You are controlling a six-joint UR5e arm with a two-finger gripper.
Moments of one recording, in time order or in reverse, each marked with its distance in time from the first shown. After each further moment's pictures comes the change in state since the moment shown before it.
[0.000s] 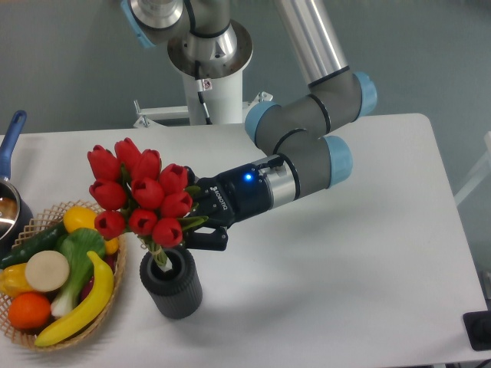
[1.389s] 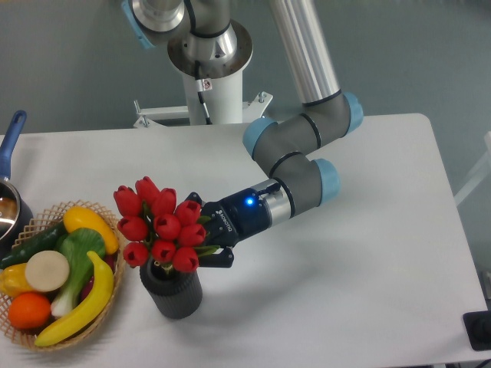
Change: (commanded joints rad) arm 0.017 -0.081 -0.095 0.000 0.008 0.143
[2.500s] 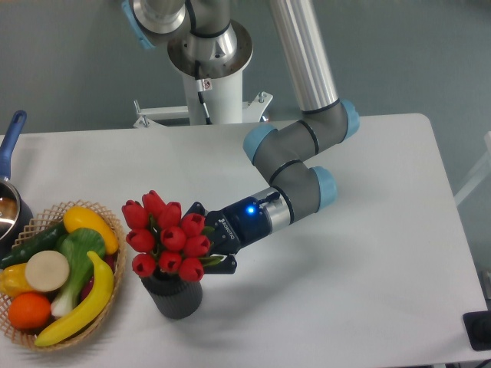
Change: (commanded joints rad) arm 0.000 -0.026 -0.035 -0.002 0.041 0.054
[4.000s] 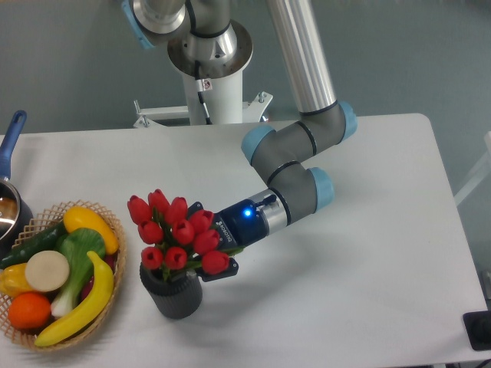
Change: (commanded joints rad) arm -0.002 -0.008 0.002 0.002 0.005 0.000
